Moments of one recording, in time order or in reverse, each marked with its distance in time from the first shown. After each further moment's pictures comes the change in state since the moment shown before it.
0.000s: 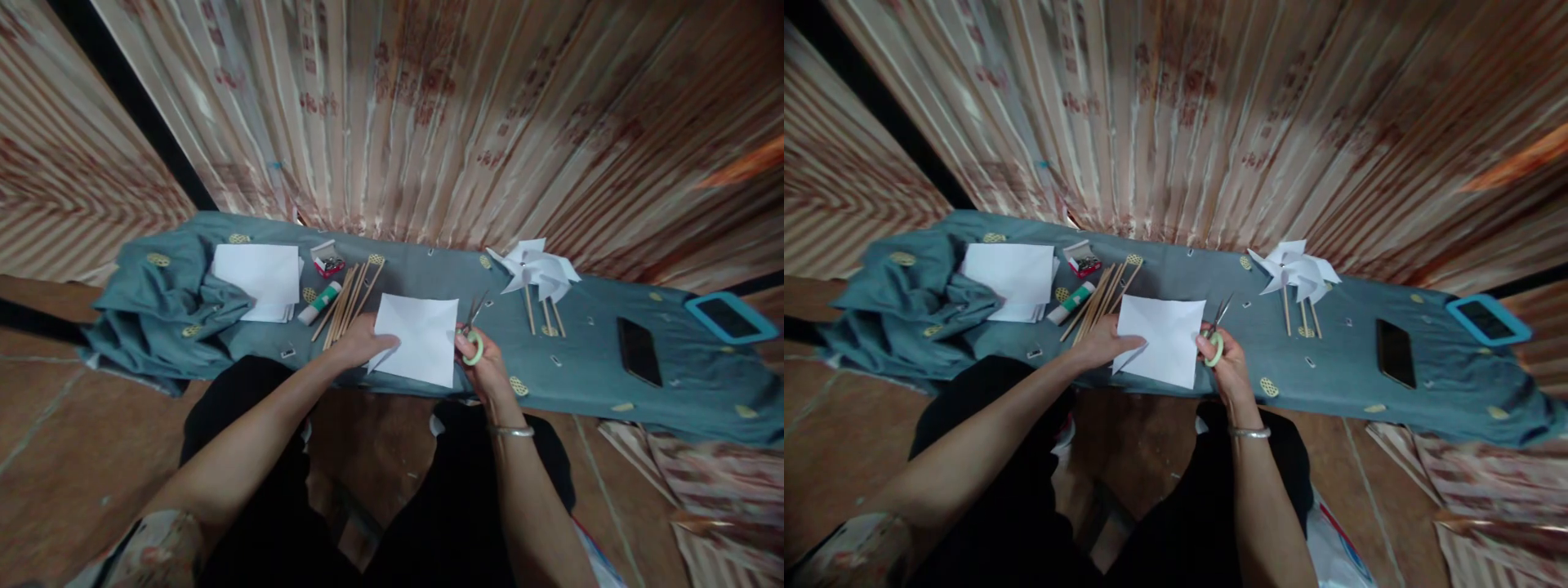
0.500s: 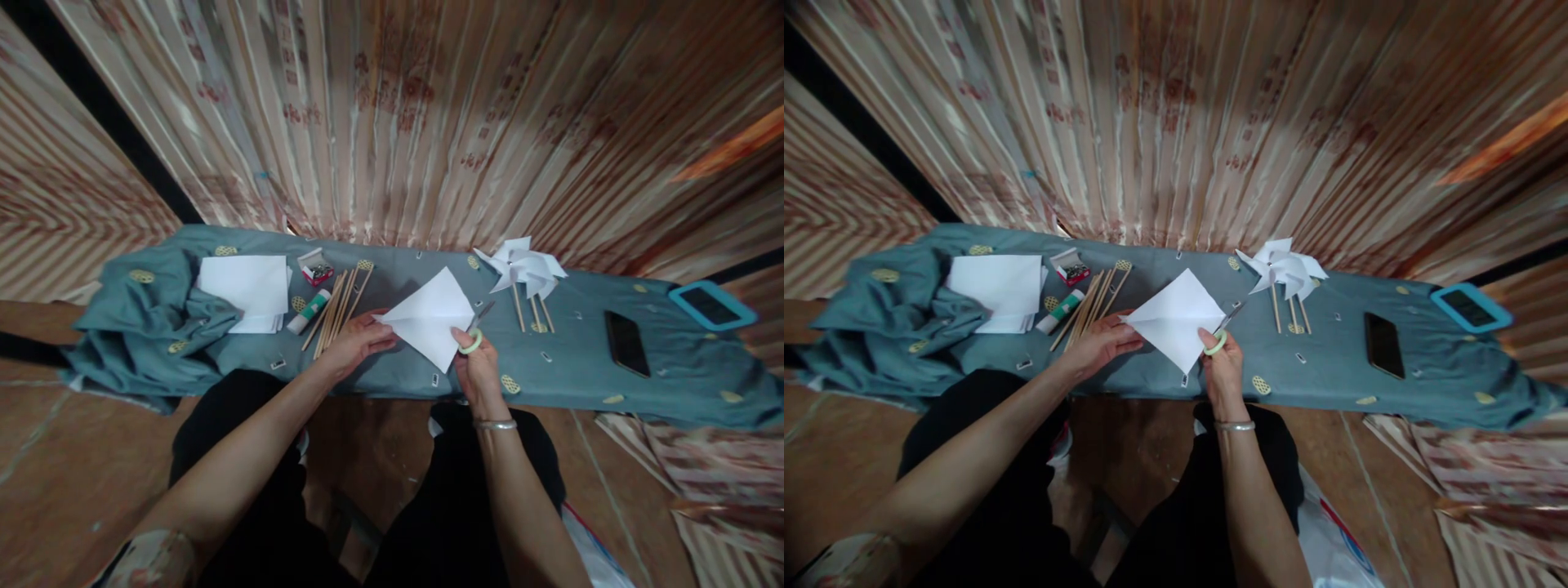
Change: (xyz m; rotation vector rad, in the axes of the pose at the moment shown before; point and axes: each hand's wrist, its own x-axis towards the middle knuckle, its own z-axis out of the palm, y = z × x) left_hand 0.000 0.009 0.015 -0.829 -0.031 -0.140; right_hand 0.006 0.003 0.013 0.300 0.236 -0.067
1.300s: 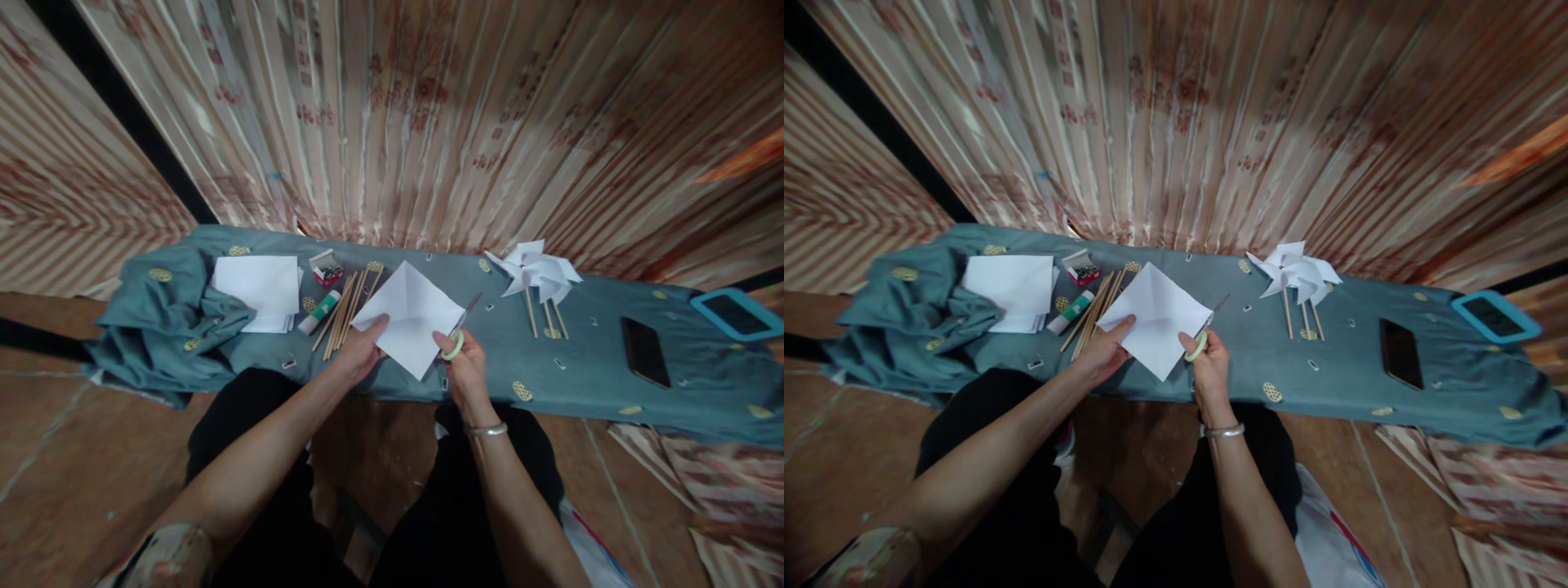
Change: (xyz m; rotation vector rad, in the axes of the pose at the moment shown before) left_hand 0.003 -0.008 0.009 -0.216 0.299 0.074; right_hand -0.011 0.018 0.025 -0.169 -0.095 -0.006
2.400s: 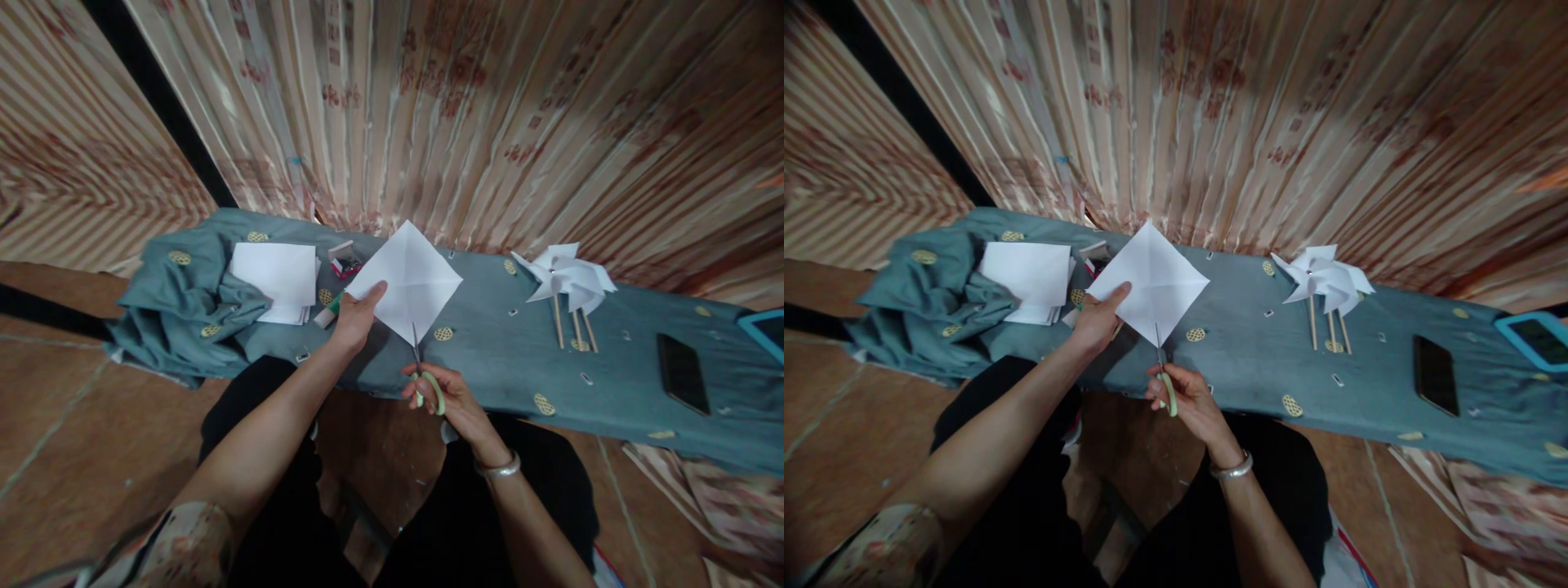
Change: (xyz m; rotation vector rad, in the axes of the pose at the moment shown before) left_hand 0.027 0.034 -0.008 0.159 0.139 0.368; right_hand -0.042 0.000 0.004 -0.258 -0.632 0.319
